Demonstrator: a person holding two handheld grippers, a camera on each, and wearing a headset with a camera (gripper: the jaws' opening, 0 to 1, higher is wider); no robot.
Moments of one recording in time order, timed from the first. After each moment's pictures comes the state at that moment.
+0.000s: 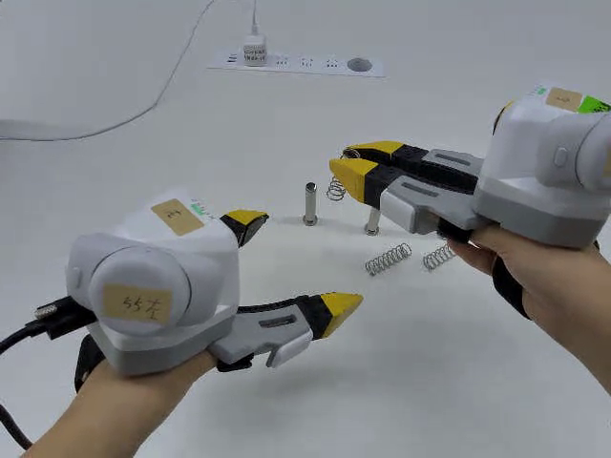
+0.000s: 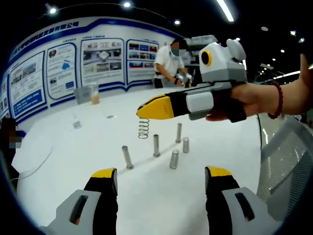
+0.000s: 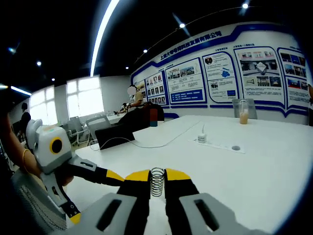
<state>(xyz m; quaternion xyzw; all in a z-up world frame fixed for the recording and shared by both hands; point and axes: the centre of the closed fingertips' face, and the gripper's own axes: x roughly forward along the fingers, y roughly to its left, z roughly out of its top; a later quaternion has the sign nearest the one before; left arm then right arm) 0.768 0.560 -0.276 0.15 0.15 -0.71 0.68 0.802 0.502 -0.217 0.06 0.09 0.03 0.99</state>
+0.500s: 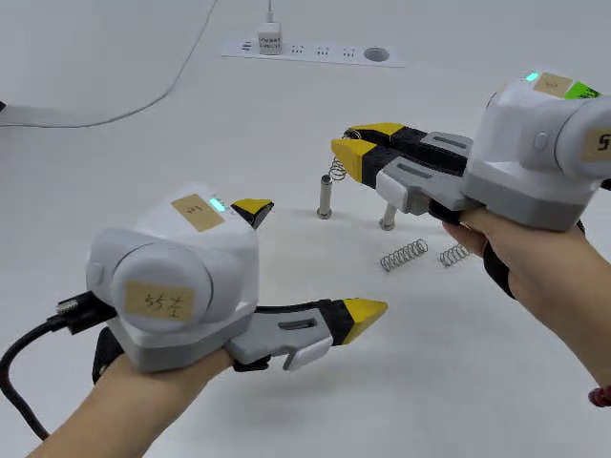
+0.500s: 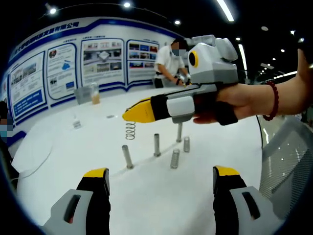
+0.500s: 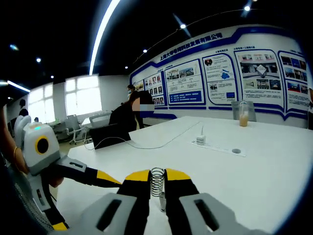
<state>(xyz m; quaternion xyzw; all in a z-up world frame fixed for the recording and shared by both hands) 0.769 0.559 -0.279 0.15 0.15 -0.70 0.68 0.825 0.497 -0.226 0.04 0.09 0.02 0.99</state>
